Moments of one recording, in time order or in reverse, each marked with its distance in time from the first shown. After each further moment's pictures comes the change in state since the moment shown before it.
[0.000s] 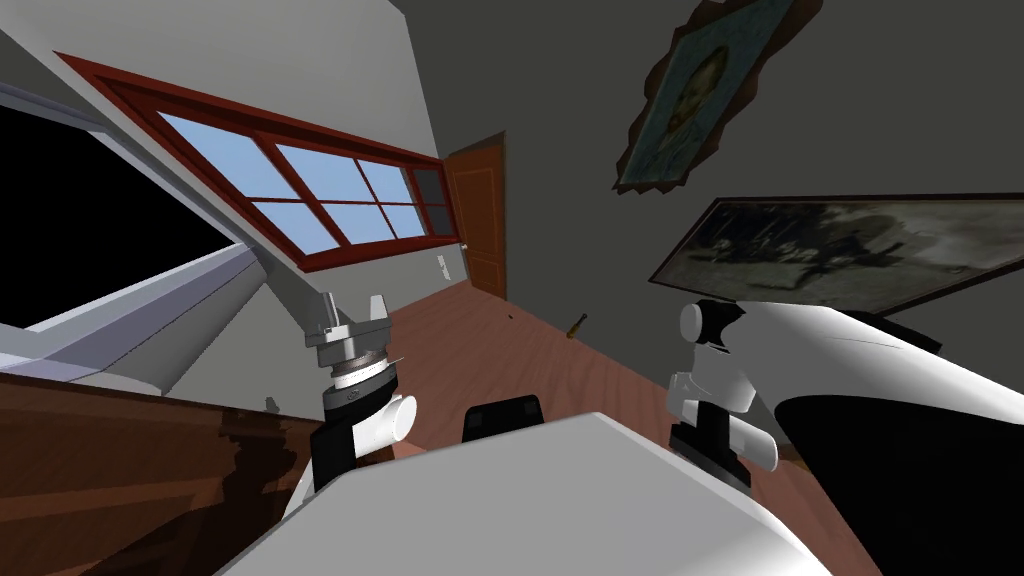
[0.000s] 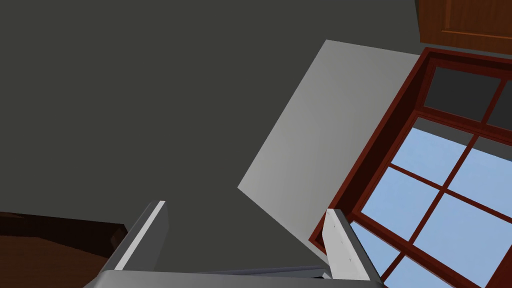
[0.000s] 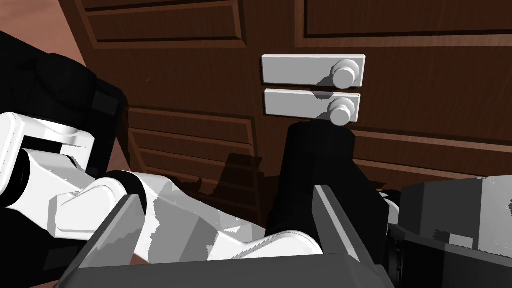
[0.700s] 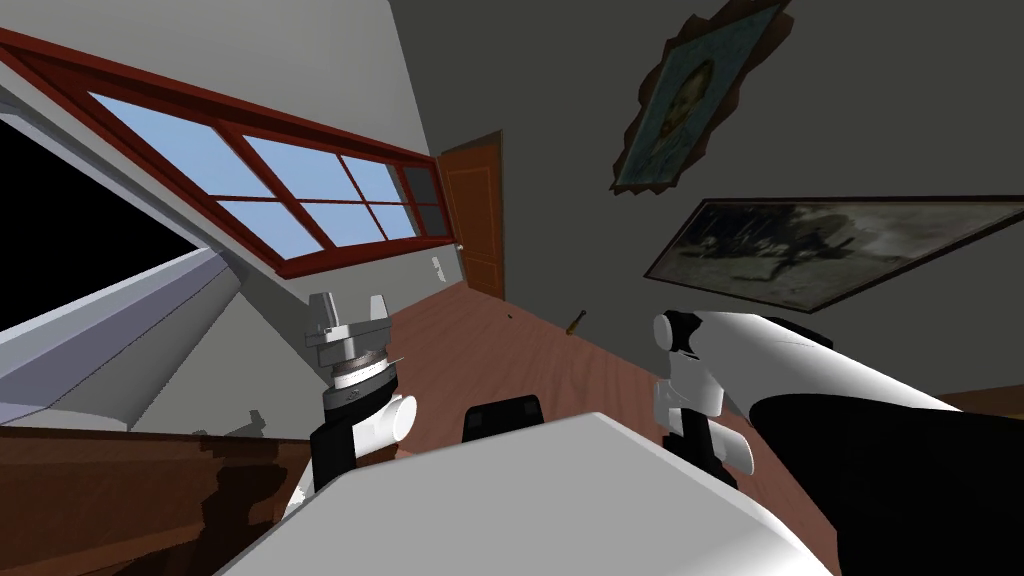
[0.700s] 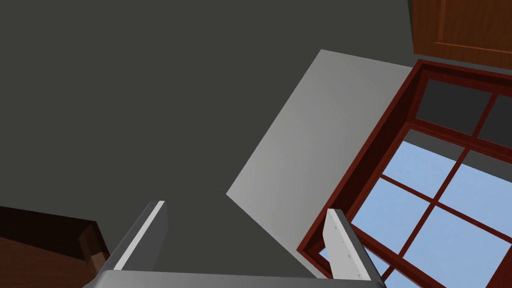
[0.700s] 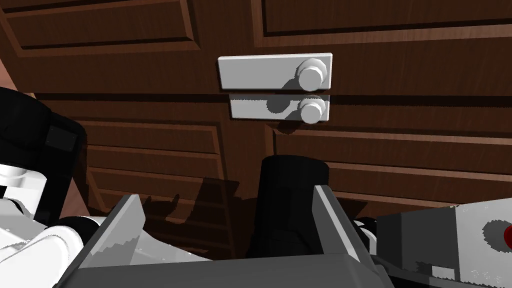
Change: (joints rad) arm 0.085 -0.151 -0.011 0.033 -0.003 -0.022 0.018
